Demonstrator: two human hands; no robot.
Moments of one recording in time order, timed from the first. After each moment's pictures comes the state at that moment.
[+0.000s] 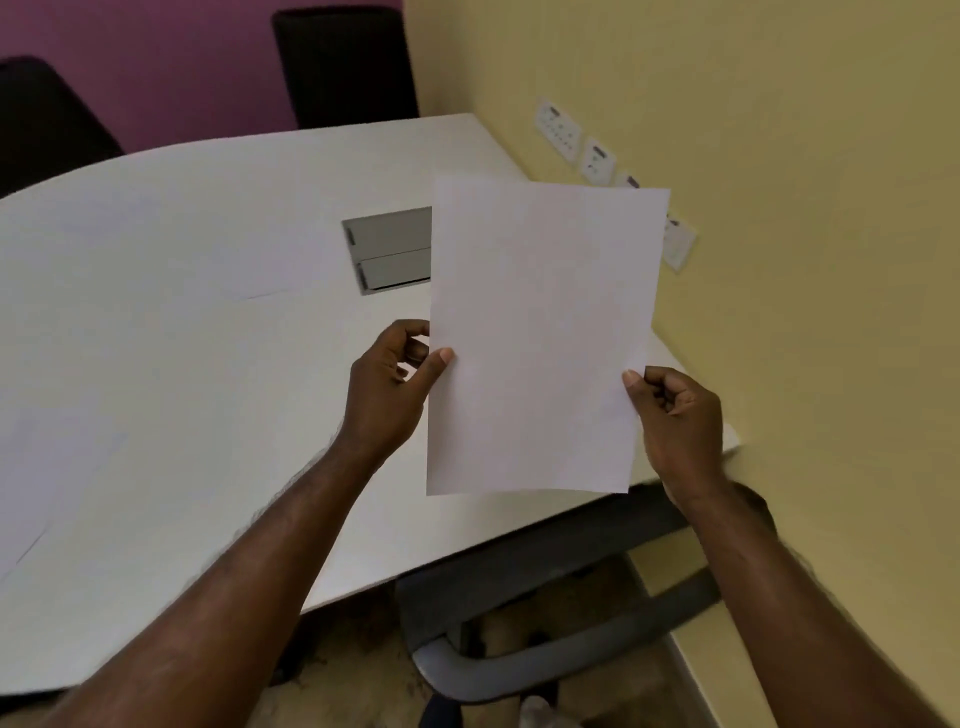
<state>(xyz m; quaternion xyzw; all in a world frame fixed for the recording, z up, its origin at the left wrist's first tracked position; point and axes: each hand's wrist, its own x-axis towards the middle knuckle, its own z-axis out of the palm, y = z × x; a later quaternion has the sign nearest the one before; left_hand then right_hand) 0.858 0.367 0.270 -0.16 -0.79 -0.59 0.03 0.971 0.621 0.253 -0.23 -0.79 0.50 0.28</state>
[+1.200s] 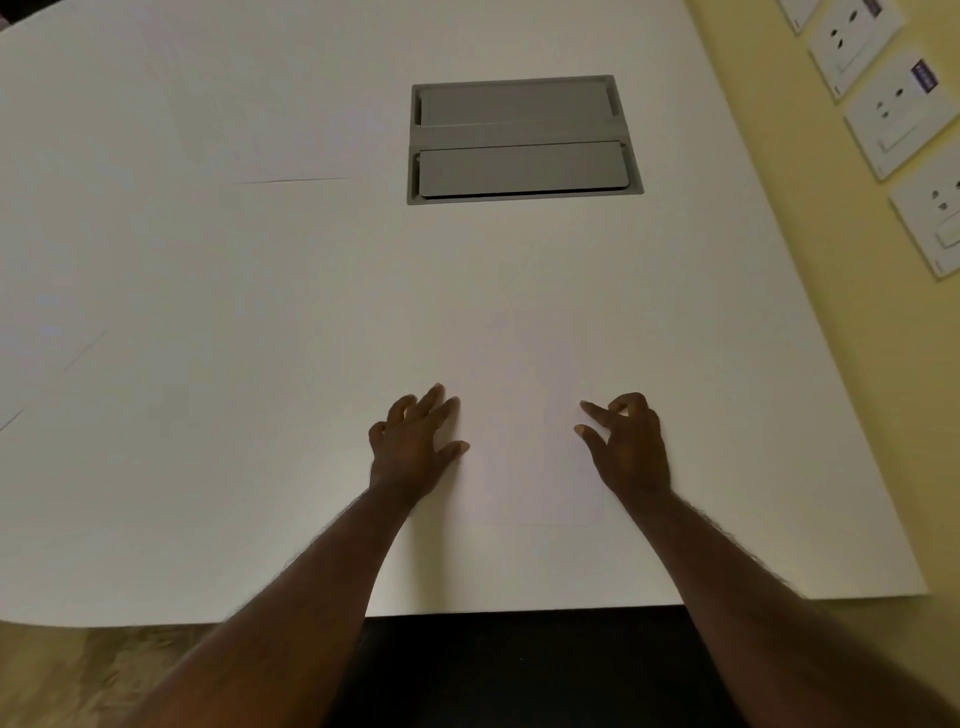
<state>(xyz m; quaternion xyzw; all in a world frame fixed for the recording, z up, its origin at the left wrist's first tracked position) 0.768 0.408 -0.011 -0.02 -0.97 -0.18 -0.14 0.783 0.682 0.000 -0.10 -0.96 0.26 -0.04</state>
